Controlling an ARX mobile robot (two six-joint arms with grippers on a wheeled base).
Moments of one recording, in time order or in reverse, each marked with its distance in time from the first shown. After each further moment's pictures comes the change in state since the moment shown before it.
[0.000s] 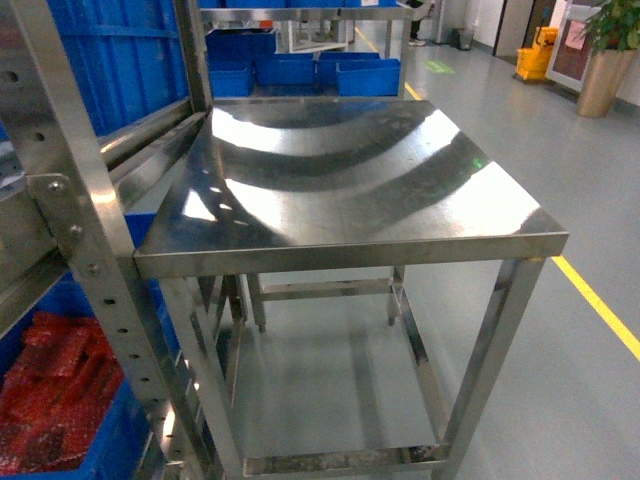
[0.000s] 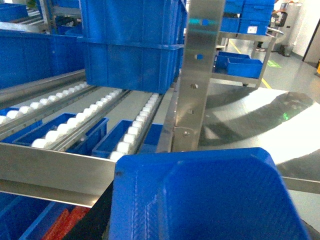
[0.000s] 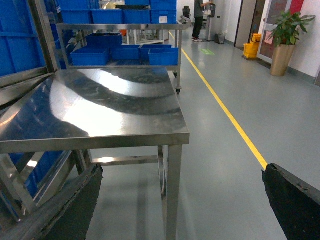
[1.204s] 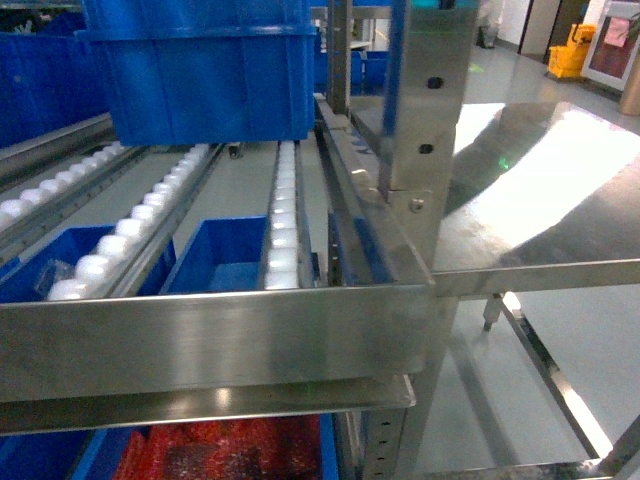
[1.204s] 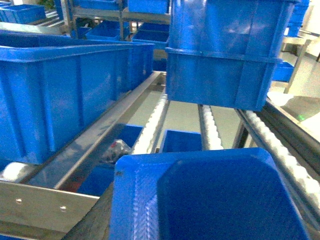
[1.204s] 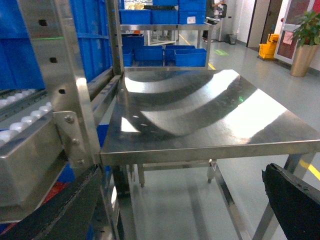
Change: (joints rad) left arm 0.000 0.000 0.000 -0.003 0.000 0.000; right arm 0.000 0.000 0.000 -0.003 0.000 0.000
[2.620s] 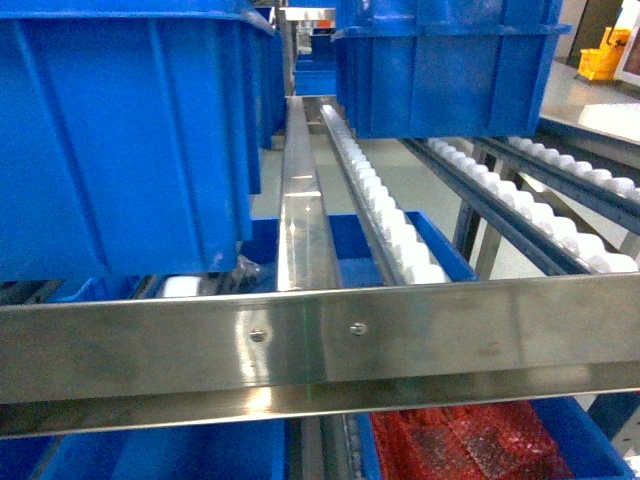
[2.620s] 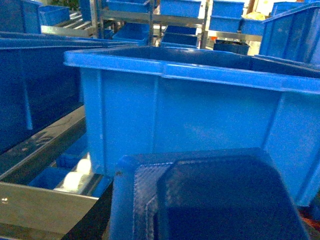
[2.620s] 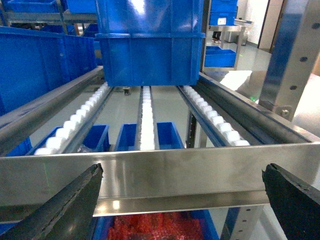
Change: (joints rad) left arm -0.001 0.000 0.000 0.002 0.001 0.000; right arm 0.000 0.000 0.000 0.000 0.000 0.000
